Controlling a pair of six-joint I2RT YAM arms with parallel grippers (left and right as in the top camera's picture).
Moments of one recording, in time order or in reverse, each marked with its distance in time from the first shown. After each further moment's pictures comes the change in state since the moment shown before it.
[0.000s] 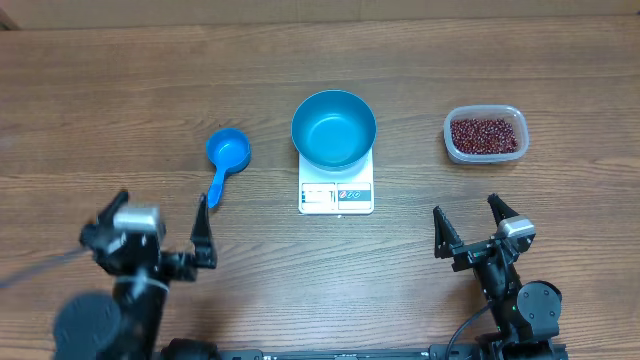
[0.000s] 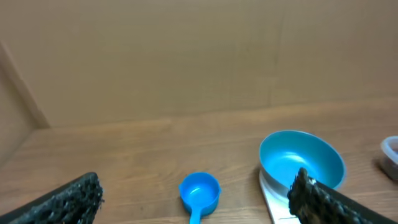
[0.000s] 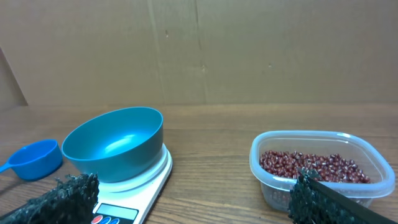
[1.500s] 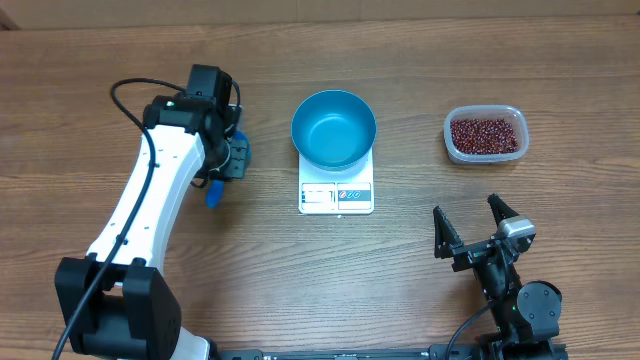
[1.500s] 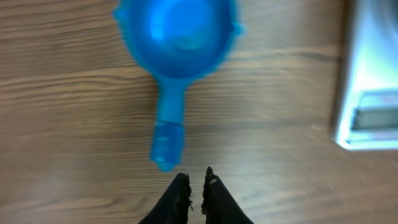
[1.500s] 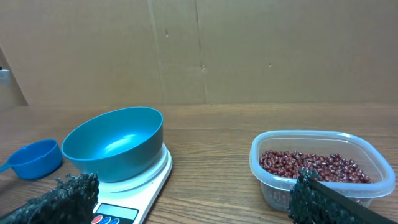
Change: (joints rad) left arm 0.018 1.239 0.481 -0.463 -0.004 -0.080; right arm 0.000 0.000 0.000 0.000 0.000 0.000
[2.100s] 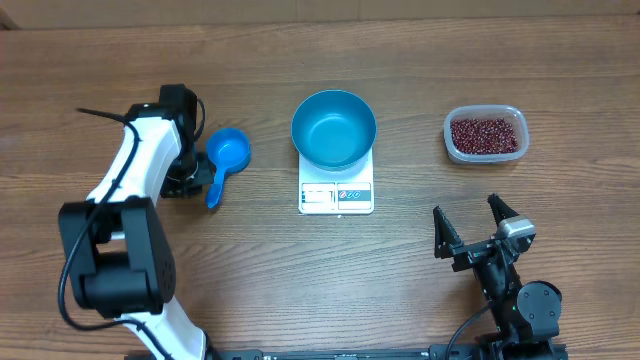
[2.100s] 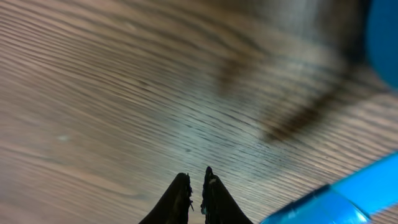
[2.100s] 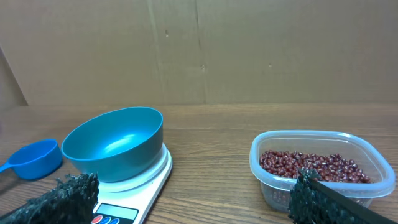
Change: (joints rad) left arm 0.179 0.224 -0.070 0.041 -0.112 -0.208; right arm 0.000 0.000 0.000 0.000 0.000 0.000
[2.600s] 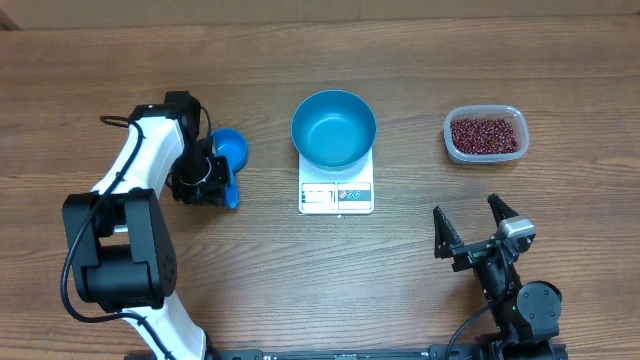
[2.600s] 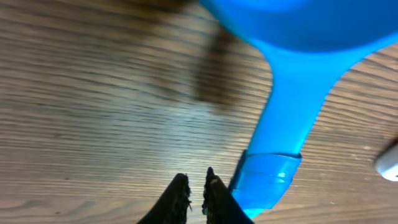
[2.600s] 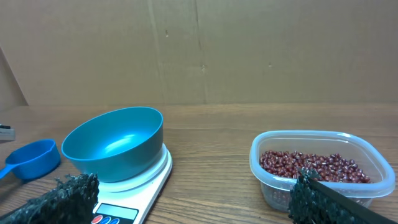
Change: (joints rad) left arm -0.001 0.016 -0.002 -0.044 0.343 0.094; right arm 0.000 0.000 0.000 0.000 0.000 0.000
